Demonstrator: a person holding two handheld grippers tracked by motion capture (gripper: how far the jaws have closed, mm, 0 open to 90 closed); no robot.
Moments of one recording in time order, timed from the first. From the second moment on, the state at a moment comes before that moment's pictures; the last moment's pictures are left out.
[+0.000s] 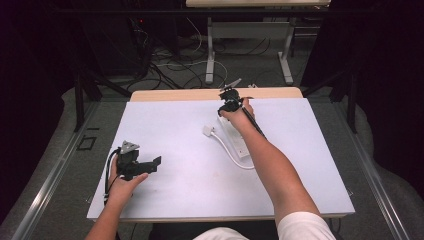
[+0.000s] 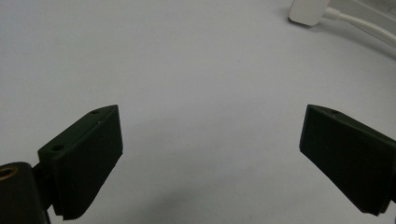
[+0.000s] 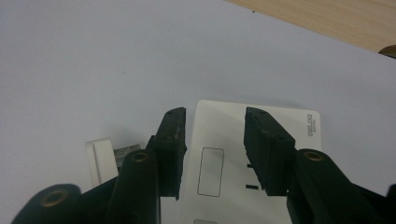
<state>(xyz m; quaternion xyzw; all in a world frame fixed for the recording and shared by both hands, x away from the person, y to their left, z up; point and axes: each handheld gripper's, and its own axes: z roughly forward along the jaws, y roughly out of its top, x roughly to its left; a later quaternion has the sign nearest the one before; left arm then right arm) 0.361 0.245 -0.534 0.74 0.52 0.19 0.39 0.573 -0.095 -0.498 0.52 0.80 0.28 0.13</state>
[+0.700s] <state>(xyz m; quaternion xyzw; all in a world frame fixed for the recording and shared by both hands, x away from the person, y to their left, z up) 0.362 0.243 -0.535 0.74 0.52 0.20 0.39 0.576 -0.093 -0.511 0.53 0.79 0.28 0.11</state>
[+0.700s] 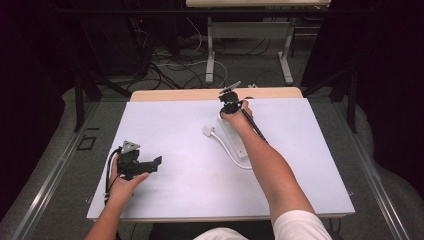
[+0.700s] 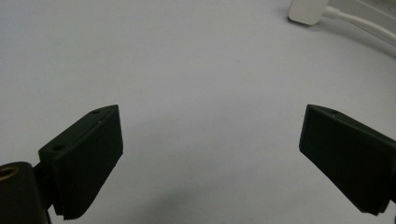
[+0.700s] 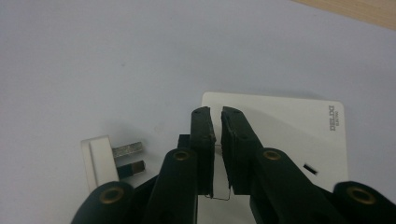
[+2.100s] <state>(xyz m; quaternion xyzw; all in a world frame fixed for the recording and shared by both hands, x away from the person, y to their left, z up) 0.362 0.244 -0.534 0.74 0.52 0.19 0.38 0.574 -0.095 -0.520 0.55 0.78 0.28 0.11</state>
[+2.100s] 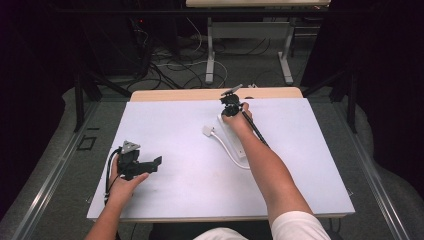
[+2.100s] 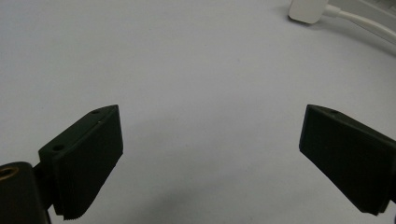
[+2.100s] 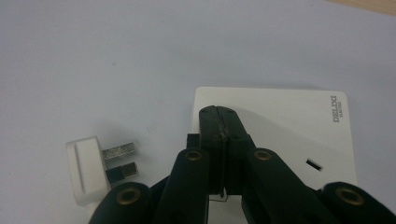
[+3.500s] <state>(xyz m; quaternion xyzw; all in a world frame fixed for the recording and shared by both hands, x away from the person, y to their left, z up) 0.363 0.242 -0.534 0.74 0.51 0.19 0.38 0.567 -0.097 -0.503 0.51 0.79 0.31 0.13</state>
